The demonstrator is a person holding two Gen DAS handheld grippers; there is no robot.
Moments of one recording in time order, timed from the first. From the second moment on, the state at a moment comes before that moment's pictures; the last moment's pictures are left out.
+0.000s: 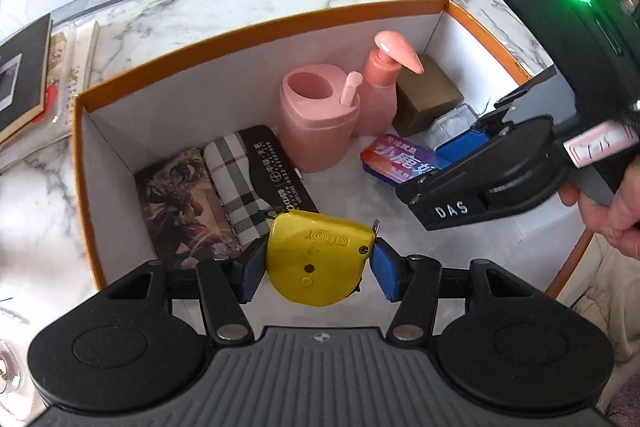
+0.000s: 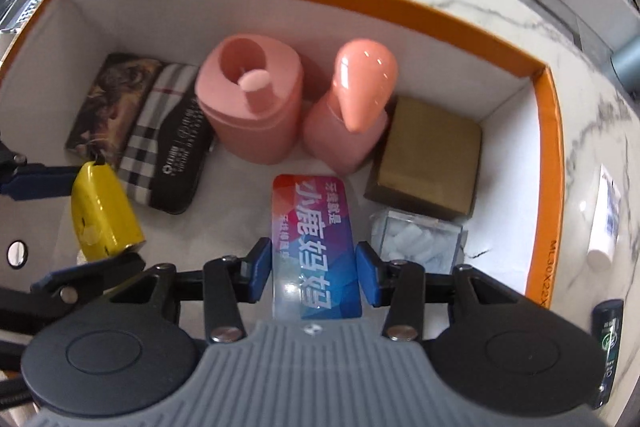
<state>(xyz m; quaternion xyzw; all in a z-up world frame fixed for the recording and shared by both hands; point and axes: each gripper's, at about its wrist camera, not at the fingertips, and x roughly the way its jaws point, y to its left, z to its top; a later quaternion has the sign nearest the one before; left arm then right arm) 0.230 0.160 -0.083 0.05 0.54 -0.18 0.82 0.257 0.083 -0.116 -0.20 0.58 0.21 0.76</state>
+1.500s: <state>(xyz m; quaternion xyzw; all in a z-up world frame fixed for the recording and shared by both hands) 0.272 0.146 -0.110 -0.12 0.58 -0.10 0.80 0.223 0.006 -0.053 -0.12 0.46 0.24 0.85</state>
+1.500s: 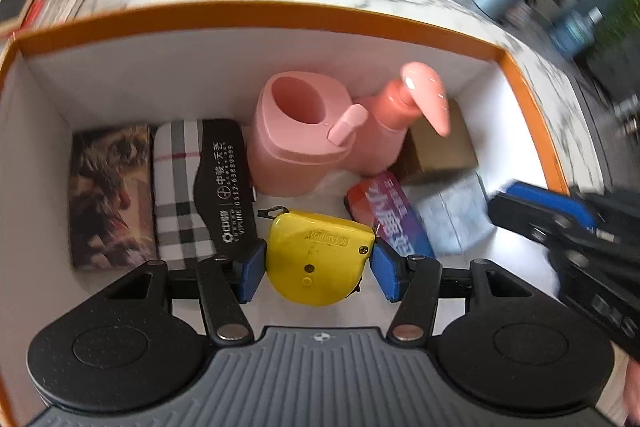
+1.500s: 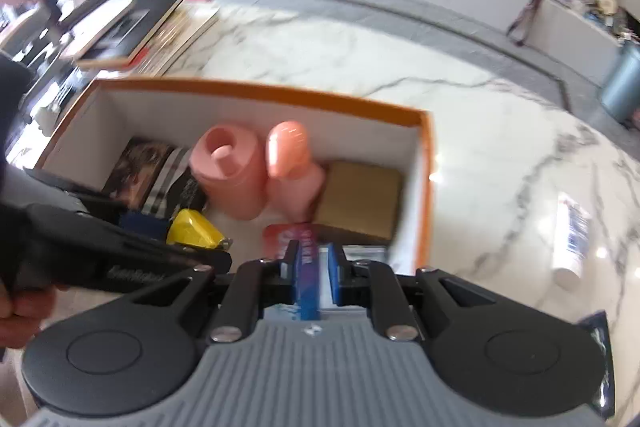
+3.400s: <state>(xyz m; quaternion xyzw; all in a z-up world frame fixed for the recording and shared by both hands) 0.217 -0.123 -0.025 0.10 0.50 -0.24 0.83 0.251 -0.282 -0.108 -0.03 0.48 0.10 0.87</state>
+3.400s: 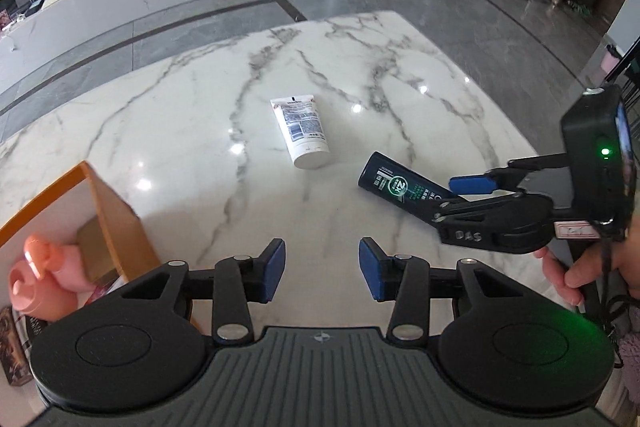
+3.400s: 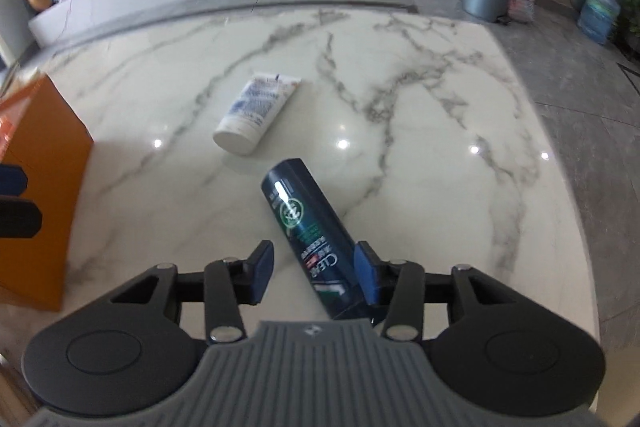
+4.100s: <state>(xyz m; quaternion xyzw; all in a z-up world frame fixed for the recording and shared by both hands) 0.337 -0.185 -0.098 0.09 0.52 -0.18 0.83 0.326 -0.309 -0.149 0.06 0.46 0.05 0.89</state>
